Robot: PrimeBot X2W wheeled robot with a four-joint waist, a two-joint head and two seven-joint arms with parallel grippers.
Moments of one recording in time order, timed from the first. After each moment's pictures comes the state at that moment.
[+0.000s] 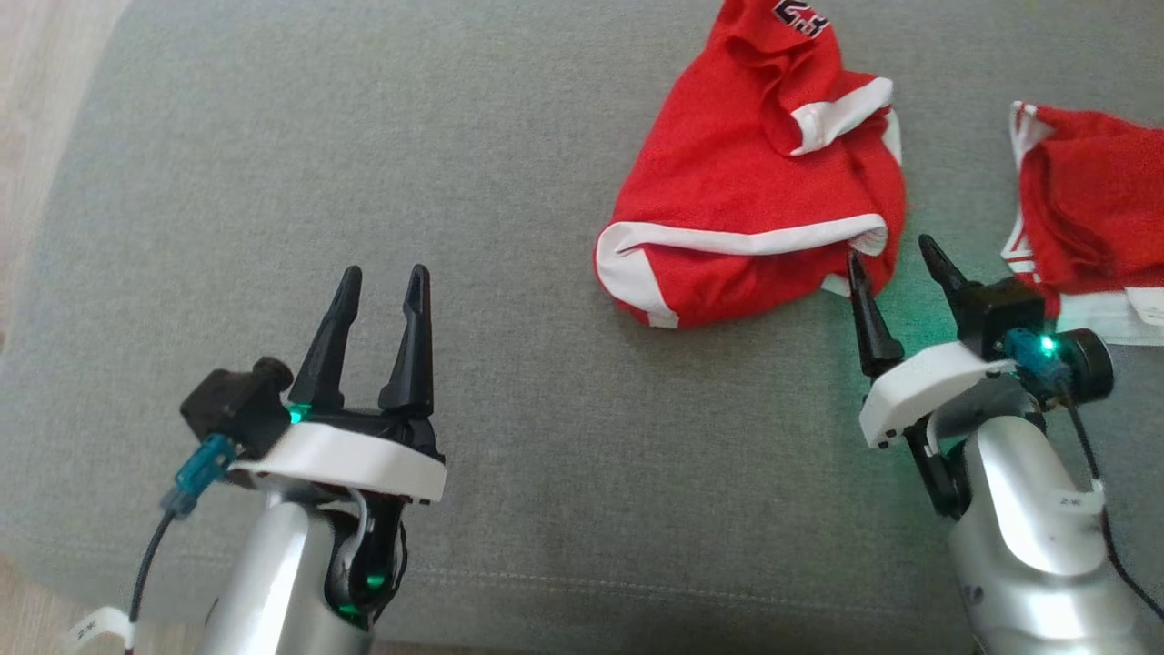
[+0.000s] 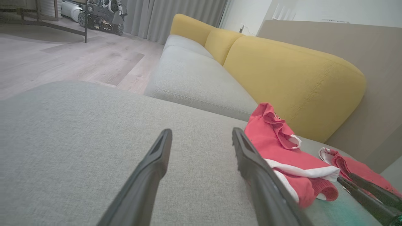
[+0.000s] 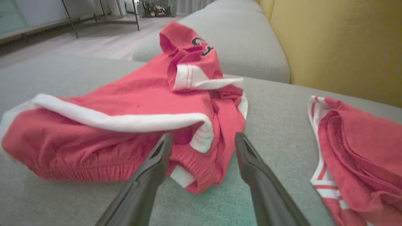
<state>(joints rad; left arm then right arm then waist) -0.19 0.04 -0.25 0.16 -0.40 -0.06 -0.26 -0.39 -0.07 0.05 0.52 -0.04 0.12 -0.09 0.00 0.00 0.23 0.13</state>
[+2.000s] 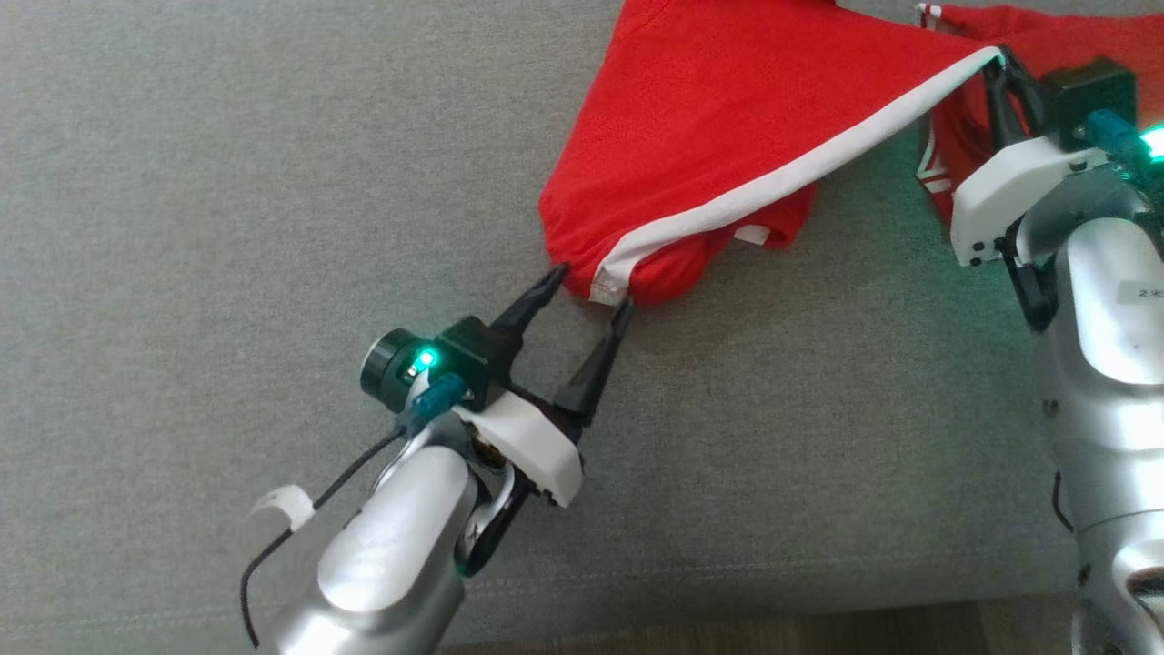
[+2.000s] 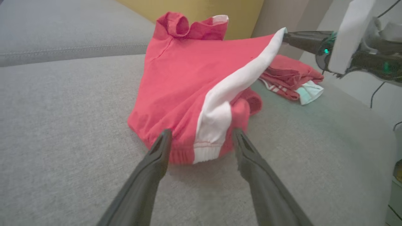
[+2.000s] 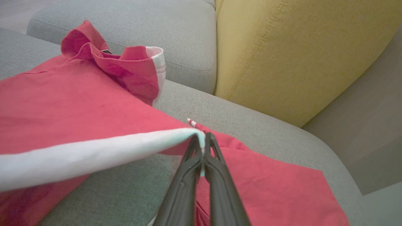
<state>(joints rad) -0.44 0.04 -0.64 0.41 -0.28 -0.09 -0.26 -0.77 -0.19 0.01 0.74 -0.22 0.12 -0.03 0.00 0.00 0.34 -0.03</state>
